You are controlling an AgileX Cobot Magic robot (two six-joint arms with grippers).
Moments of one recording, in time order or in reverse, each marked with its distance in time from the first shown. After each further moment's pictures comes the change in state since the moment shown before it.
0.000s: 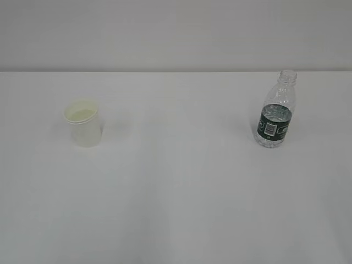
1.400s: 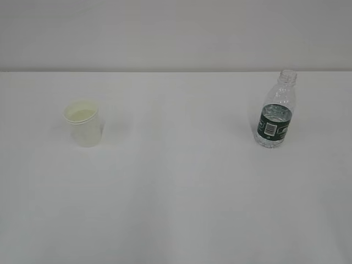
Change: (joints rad) left arm 0.000 0.000 0.009 -0.003 -0.006 0.000; right arm 0.000 0.000 0.000 0.011 0.002 0.000
